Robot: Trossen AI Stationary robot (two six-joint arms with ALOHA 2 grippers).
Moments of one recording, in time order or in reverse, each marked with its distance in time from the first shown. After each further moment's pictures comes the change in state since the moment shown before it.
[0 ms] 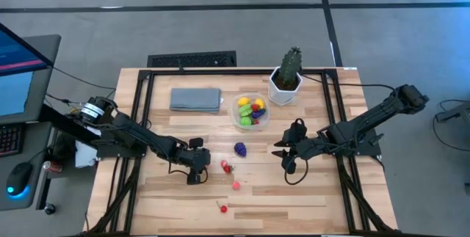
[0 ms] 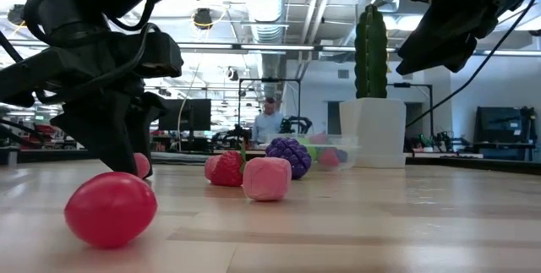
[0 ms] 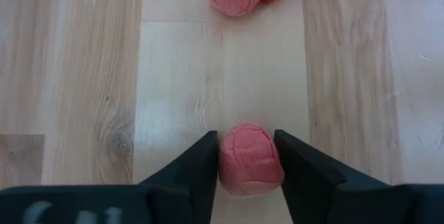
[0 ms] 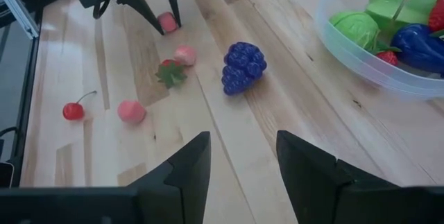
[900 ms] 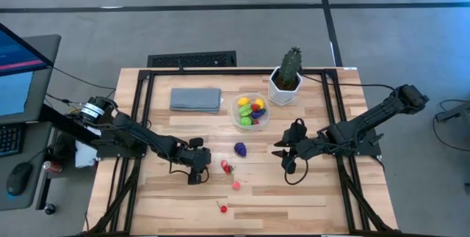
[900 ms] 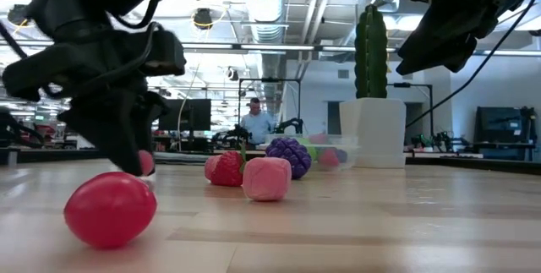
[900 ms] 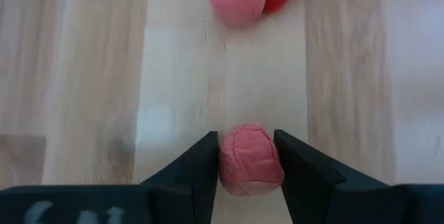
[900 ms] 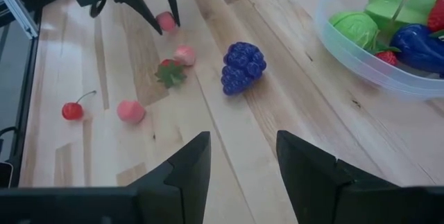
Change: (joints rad) left arm 0.012 0.000 0.014 -0.004 -0.001 -0.024; right arm 0.000 0.000 0.000 -0.001 0.000 -0.001
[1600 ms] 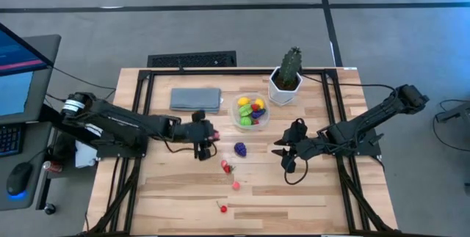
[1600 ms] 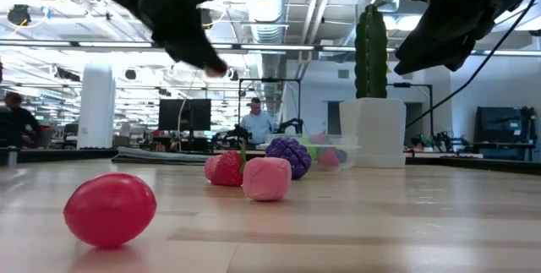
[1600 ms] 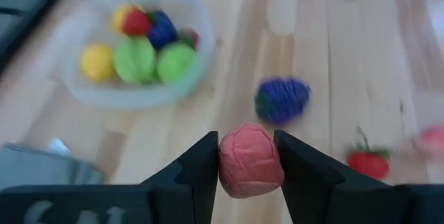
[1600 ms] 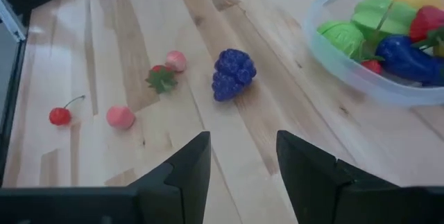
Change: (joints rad) left arm 0.199 -0.255 0.103 -0.026 -0.168 0.178; right arm 0.000 0.000 0.000 -0.004 0.033 -0.018
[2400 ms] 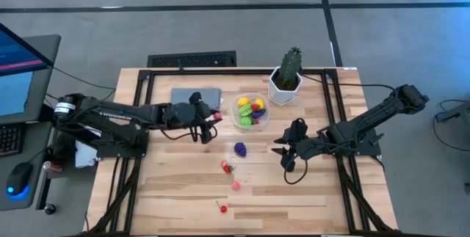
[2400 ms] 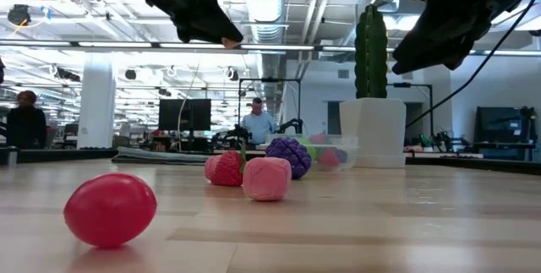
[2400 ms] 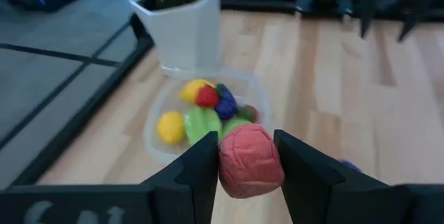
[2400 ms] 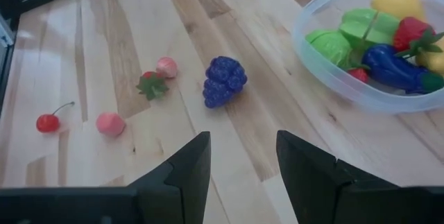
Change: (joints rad) left arm 0.142 -0.106 0.006 0.126 -0.023 0.095; right arm -0.002 0.000 0.000 -0.001 0.036 -0.011
